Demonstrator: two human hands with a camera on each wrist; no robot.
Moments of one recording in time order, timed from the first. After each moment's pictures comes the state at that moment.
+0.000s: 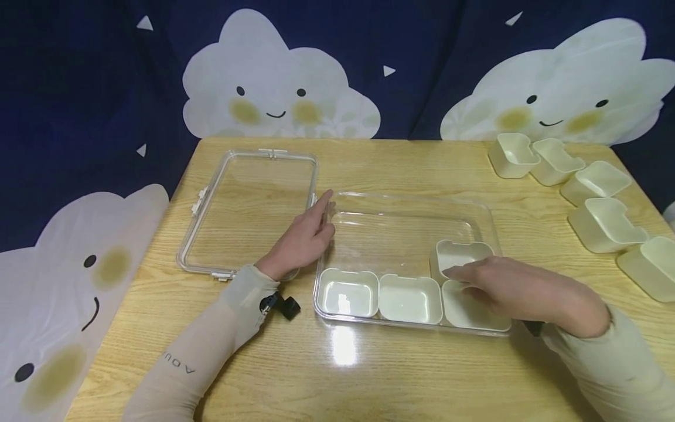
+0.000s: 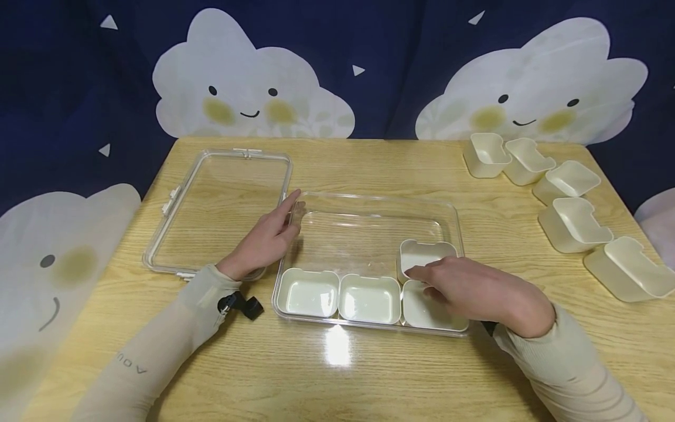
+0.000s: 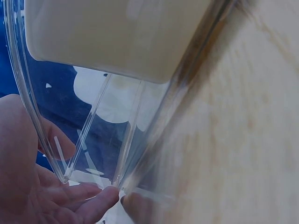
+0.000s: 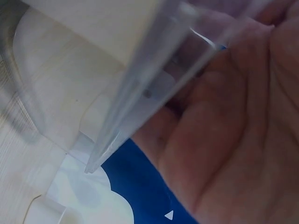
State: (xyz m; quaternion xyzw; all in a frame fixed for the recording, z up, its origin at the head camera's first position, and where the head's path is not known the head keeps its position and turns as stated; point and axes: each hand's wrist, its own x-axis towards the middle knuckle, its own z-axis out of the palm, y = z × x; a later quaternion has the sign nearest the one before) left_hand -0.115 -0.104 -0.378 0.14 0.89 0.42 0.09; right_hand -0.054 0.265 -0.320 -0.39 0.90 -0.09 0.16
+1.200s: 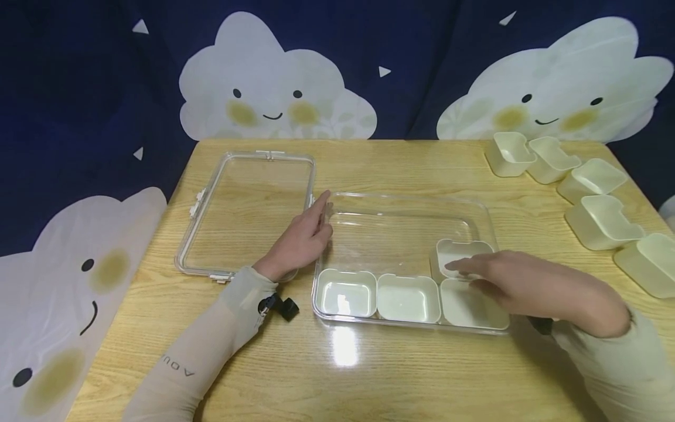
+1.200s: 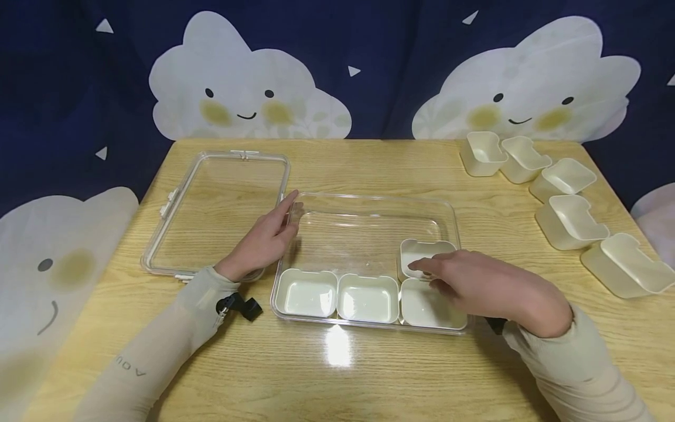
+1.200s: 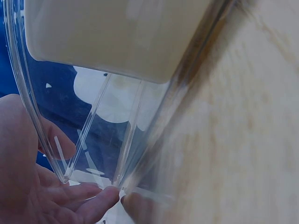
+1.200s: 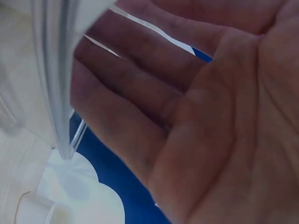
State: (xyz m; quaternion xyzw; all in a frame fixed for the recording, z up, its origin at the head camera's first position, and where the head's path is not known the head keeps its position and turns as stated) left_hand -0.113 -0.103 -0.377 0.14 0.88 0.44 0.10; right_hand -0.051 0.276 -0.307 -0.35 0.92 -0.07 0.16
